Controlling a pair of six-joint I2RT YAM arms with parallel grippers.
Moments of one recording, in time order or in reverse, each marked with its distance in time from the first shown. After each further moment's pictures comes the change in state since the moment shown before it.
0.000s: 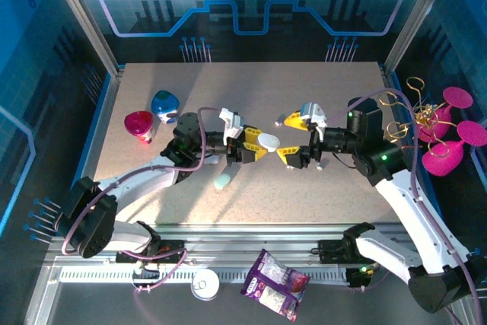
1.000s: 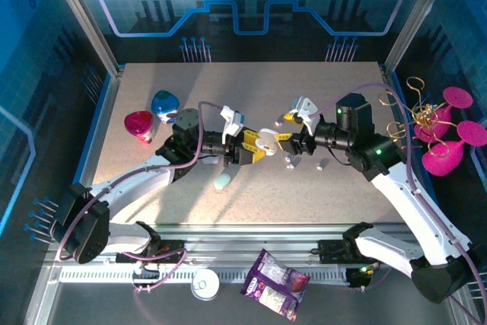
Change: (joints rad) left arm 0.006 -0.046 0.039 -0.188 0.050 -0.050; right arm 0.088 0.061 0.078 -0.050 0.319 -0.024
